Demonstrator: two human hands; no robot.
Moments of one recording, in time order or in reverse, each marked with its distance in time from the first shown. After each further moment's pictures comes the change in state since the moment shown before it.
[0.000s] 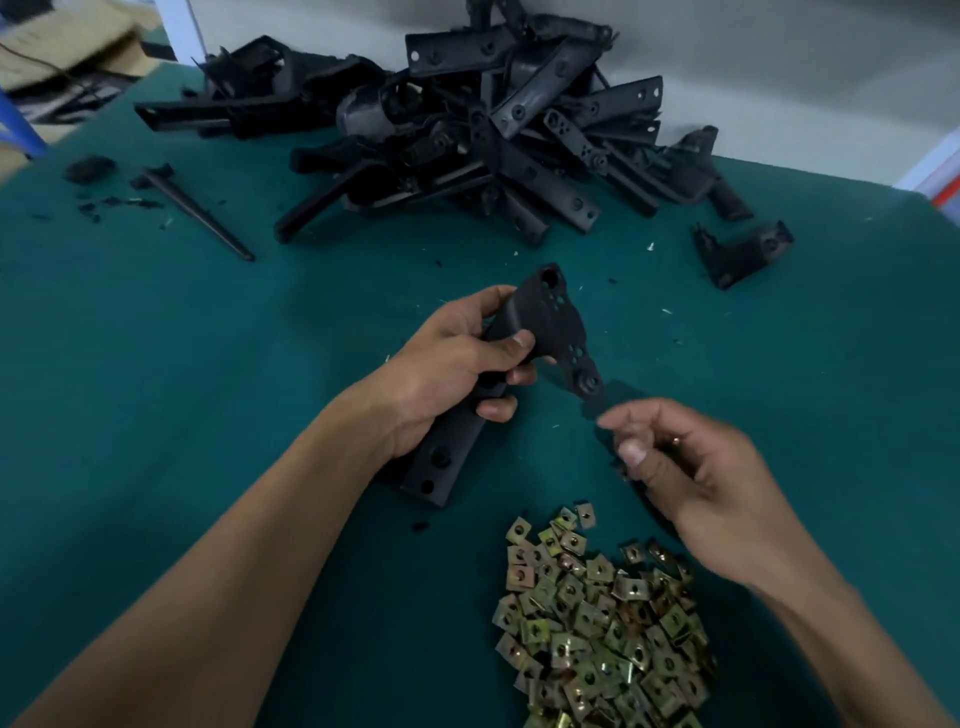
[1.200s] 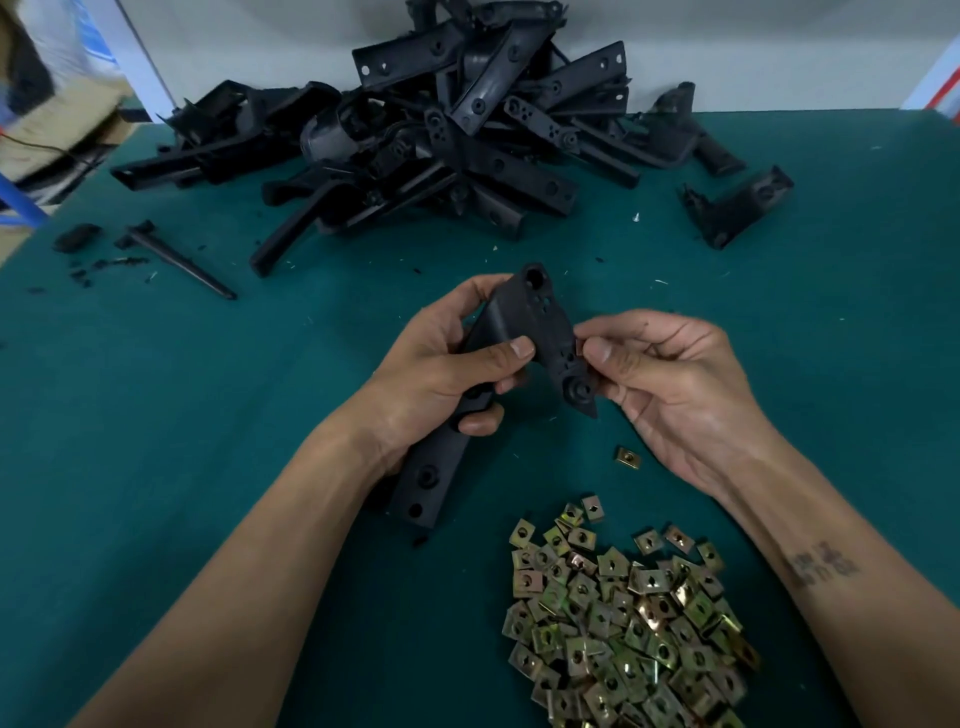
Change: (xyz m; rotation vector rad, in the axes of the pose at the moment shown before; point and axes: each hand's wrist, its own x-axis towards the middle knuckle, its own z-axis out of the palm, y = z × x) left_hand 0.000 -0.001 0.005 0.092 -0.065 0.077; right_hand 0.053 -0.011 0.014 0.870 0.128 0.030
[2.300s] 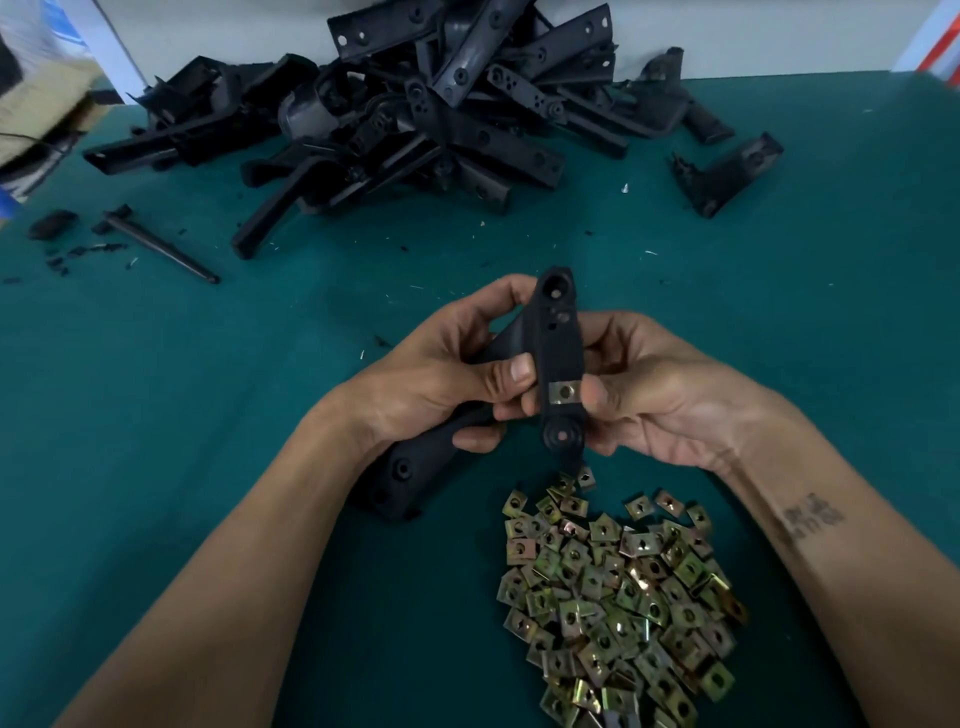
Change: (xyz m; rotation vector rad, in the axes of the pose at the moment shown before) left_hand -0.005 -0.002 0.003 -0.104 -0.404 -0.088; right_hand -0.005 -0.004 -0.001 0.117 -0.579 0.321
